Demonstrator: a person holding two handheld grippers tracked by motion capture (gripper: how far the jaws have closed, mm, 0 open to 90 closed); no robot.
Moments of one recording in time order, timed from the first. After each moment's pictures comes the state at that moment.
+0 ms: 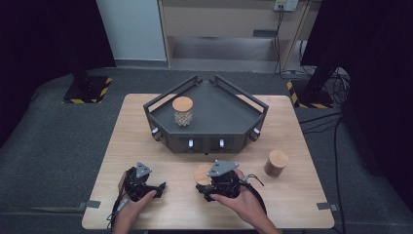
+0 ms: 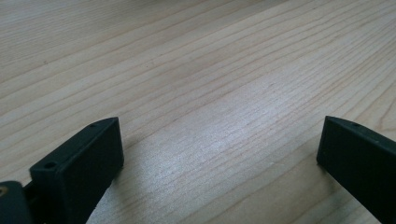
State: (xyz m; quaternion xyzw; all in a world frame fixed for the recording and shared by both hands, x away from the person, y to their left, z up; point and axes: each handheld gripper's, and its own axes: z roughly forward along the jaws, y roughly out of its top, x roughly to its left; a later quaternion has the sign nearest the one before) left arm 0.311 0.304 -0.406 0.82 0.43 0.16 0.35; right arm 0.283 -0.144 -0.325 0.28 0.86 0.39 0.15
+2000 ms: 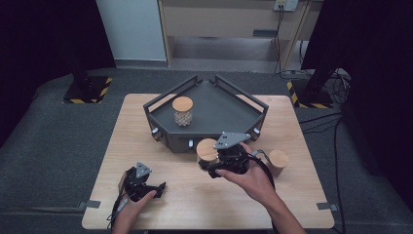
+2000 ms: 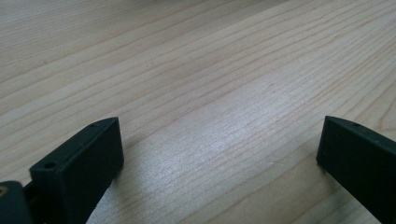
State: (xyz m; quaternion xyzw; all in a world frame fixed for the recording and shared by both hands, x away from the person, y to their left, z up) left arm 0.311 0.304 -0.406 0.82 0.43 0.16 0.35; right arm 0.307 -0.158 -0.242 0.27 0.85 0.42 0.16
